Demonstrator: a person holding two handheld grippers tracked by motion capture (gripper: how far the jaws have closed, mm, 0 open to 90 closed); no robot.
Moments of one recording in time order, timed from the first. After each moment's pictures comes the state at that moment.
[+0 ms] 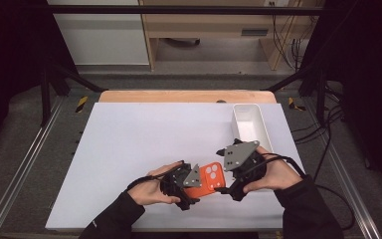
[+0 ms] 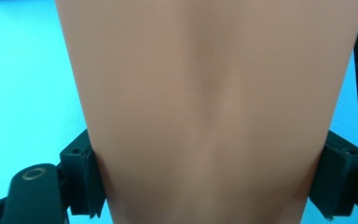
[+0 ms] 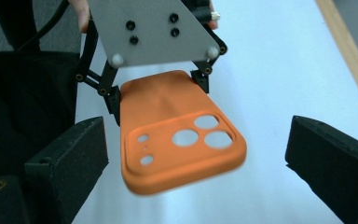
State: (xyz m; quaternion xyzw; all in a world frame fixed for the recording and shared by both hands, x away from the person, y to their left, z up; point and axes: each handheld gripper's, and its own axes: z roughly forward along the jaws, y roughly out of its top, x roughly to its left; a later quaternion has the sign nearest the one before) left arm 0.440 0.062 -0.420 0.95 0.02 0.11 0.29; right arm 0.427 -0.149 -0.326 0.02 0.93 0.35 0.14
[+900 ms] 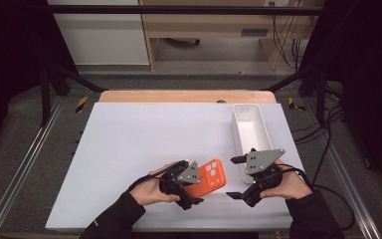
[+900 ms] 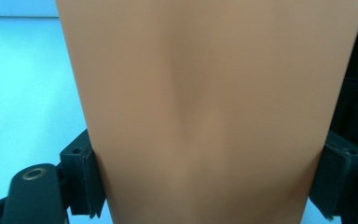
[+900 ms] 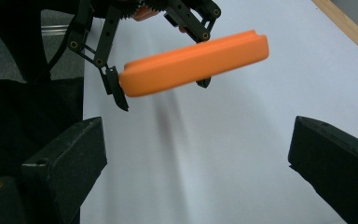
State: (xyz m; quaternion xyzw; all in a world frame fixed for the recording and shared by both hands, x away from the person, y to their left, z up) left arm 0.443 0.065 -0.422 0.93 0.03 0.07 0.35; right arm 0.426 -0.194 -0.371 0.08 0.89 0.43 0.10
